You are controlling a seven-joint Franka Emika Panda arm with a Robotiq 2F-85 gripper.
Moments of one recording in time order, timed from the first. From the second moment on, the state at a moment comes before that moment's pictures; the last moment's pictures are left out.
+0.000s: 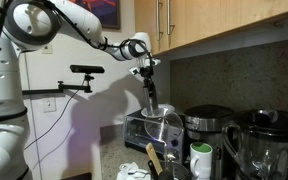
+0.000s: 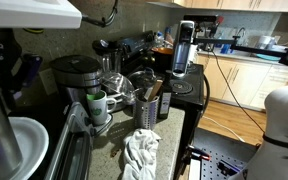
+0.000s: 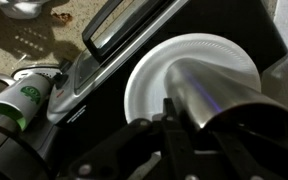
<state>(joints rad) 0.21 0.03 0.24 -1.79 -0.03 2.00 0.55</state>
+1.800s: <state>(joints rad) 0.26 0.06 0.24 -1.73 -0.15 1.98 0.56</state>
